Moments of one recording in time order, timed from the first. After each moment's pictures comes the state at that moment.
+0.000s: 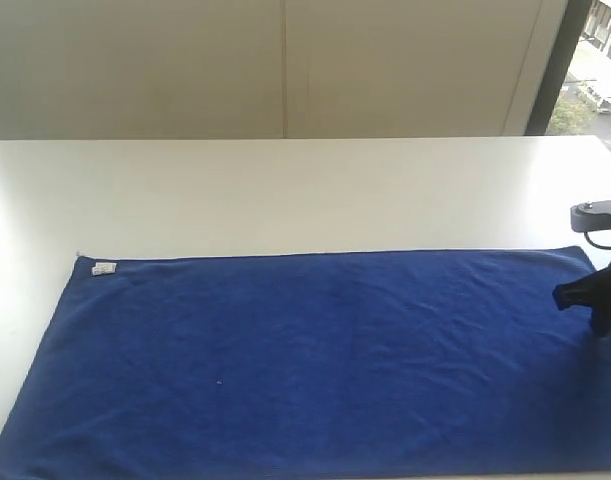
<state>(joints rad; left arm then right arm) -0.28 0.55 -0.48 -0.26 0.55 0.41 -0.31 1.88 -1.03 -0.04 0.60 -0.21</state>
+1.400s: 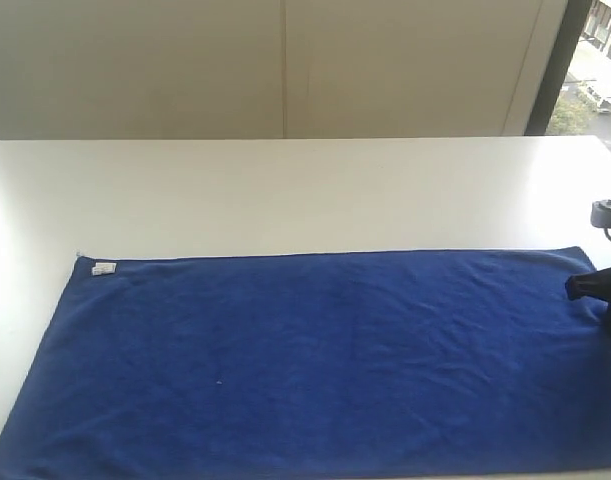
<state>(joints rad) -0.28 0.55 -0.48 -0.26 0.55 0.41 -0.40 1.92 -1.06 0.12 0.62 -0.32</state>
